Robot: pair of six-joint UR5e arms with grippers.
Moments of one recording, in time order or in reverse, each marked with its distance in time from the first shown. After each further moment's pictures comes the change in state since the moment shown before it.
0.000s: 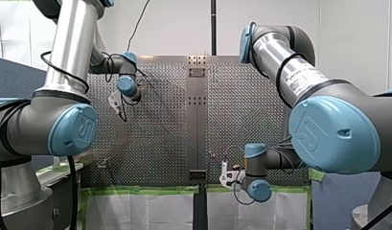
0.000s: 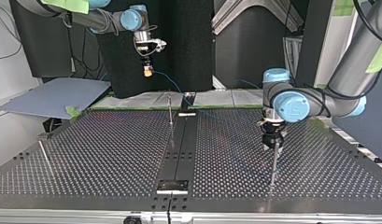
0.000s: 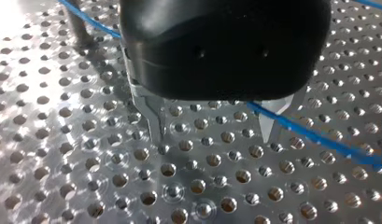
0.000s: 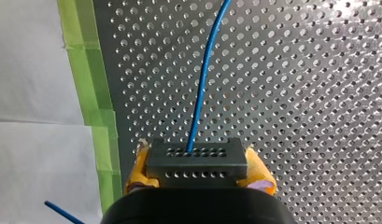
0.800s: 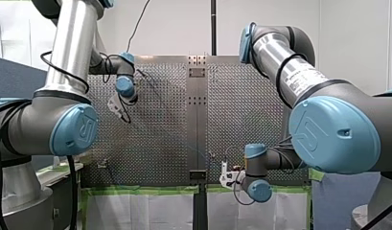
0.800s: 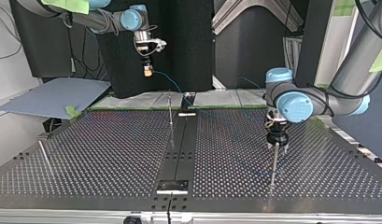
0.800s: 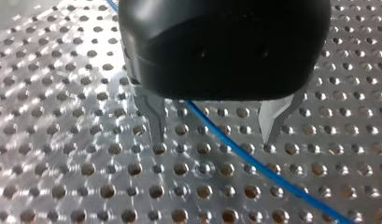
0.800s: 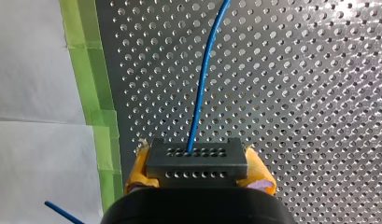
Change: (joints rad) left arm 0.022 0.000 -0.016 -0.013 -0.023 -0.255; right arm 0.000 0.002 0.000 0.000 0.000 -0.003
